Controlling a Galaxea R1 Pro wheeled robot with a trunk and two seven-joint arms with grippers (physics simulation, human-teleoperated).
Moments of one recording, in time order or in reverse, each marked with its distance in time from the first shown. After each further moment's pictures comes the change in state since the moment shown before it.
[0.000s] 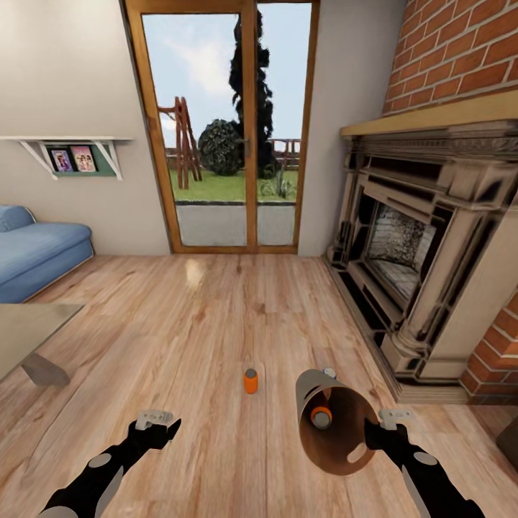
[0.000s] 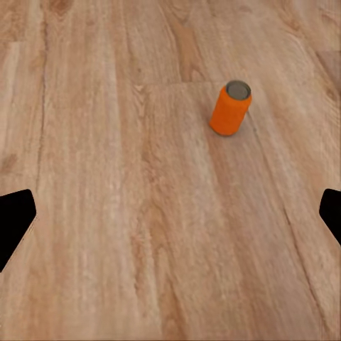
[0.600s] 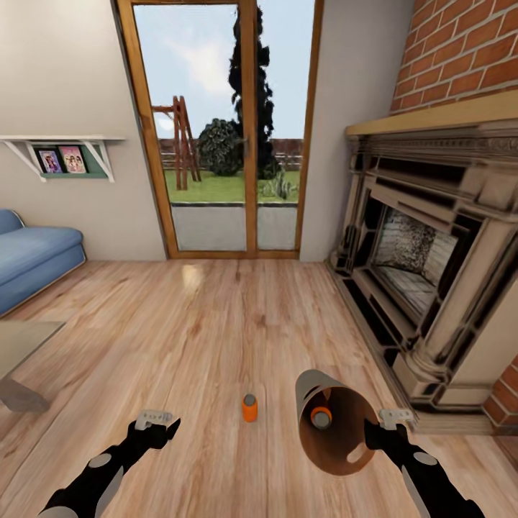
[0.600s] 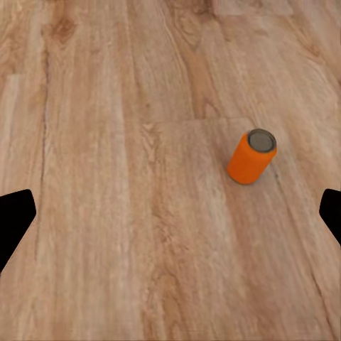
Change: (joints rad) left arm 0.000 0.000 -0.002 0.000 -0.002 -0.001 0.011; right arm 0.000 0.000 0.002 0.001 0.000 -0.001 0.000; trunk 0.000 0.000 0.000
